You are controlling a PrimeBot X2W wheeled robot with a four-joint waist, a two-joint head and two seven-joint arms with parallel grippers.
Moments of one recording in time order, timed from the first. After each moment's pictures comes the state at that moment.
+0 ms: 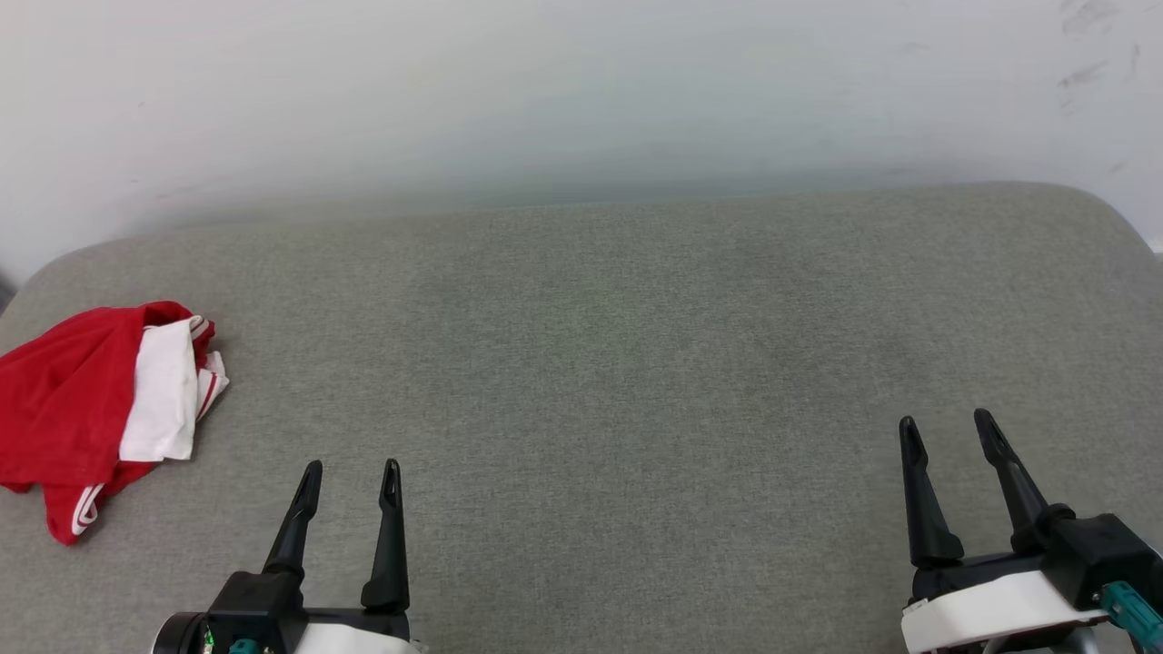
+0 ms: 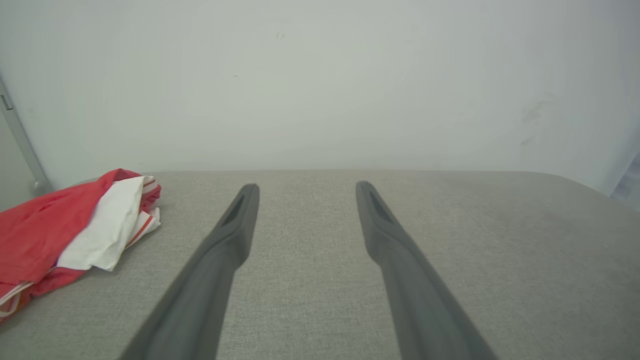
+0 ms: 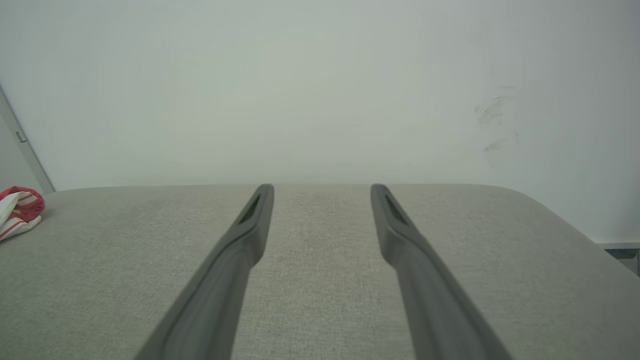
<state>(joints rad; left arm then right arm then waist) 0.12 0.05 -0.06 -0.05 -0.13 -0.03 -0.26 0.02 -0.05 -0.01 0.06 0.09 0.13 -0.26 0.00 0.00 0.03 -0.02</state>
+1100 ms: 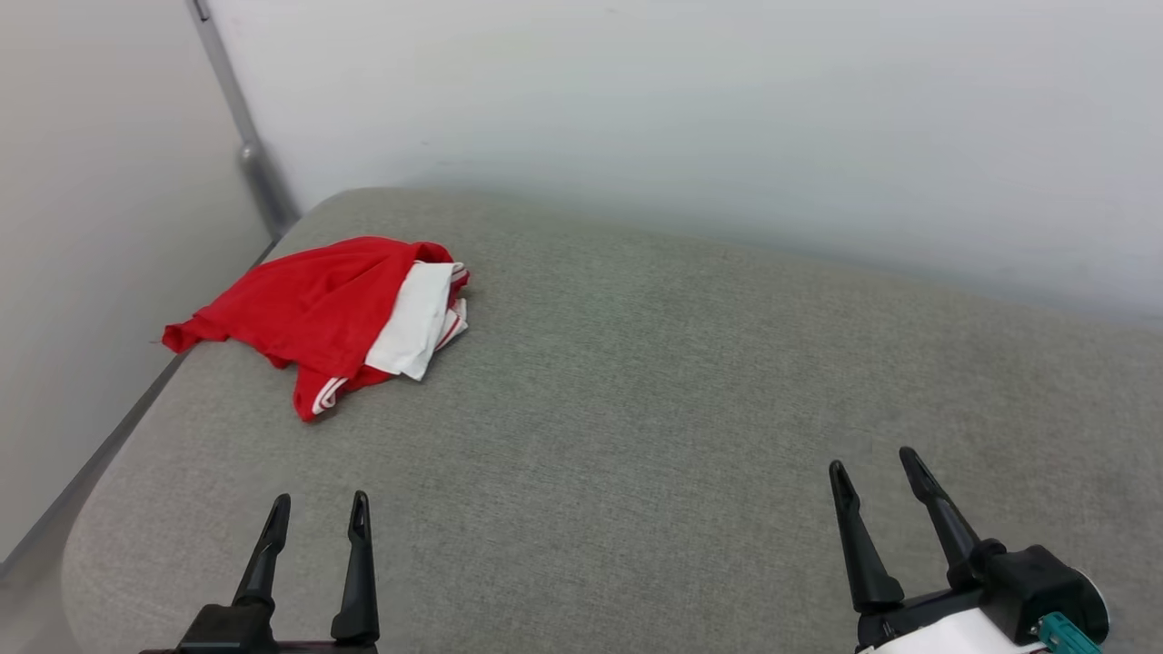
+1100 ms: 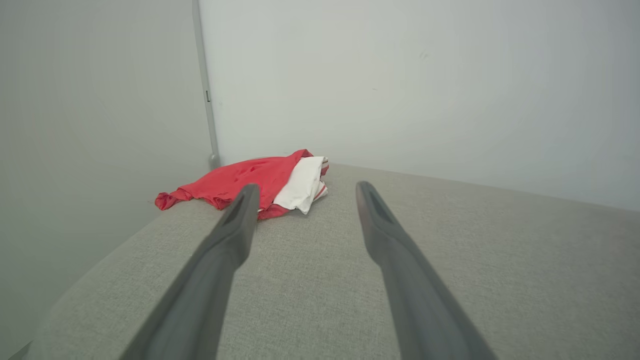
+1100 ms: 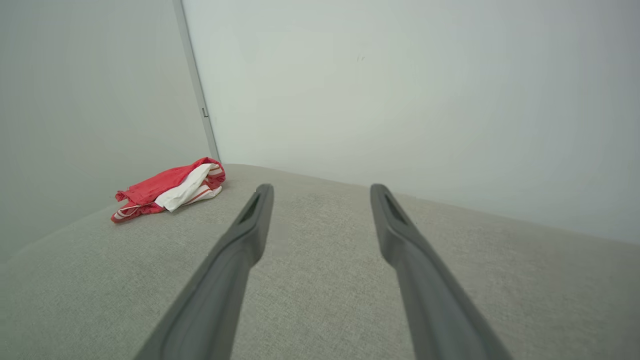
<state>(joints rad) 0.18 0.05 0.00 -0.07 -0.11 -0.05 -0.26 0.07 -0.05 0.10 0.06 0.11 0.13 -0.26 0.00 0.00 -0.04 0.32</state>
